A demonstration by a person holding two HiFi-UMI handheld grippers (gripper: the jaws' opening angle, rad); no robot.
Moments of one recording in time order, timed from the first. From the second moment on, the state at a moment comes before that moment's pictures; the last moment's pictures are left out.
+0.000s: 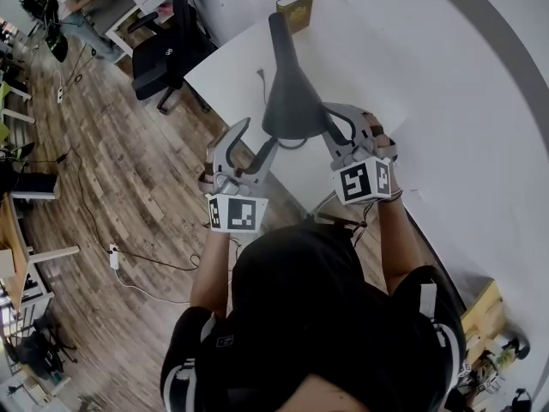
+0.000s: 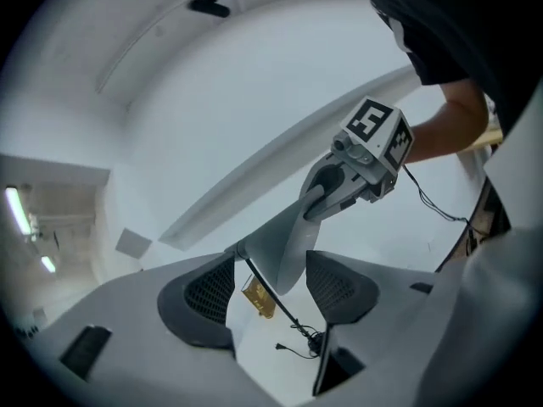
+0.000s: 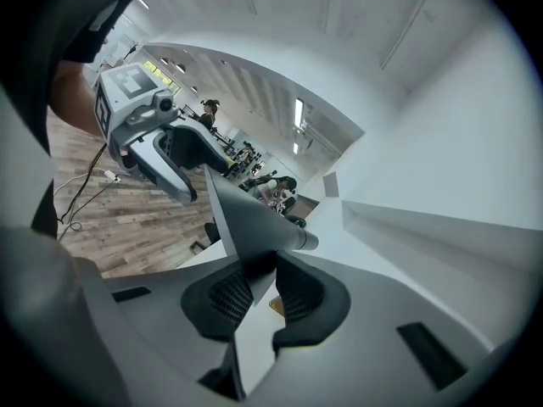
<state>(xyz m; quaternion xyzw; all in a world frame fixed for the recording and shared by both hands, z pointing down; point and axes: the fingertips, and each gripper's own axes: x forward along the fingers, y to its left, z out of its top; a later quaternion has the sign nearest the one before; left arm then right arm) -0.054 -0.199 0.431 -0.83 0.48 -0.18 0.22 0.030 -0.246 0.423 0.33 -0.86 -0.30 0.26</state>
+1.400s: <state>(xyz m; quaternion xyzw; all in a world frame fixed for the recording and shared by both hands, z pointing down) -0.006 -0.214 0.474 -0.73 0.39 -0.36 0.44 0.030 -0.244 0.476 0.35 -0.80 -0.40 0.29</state>
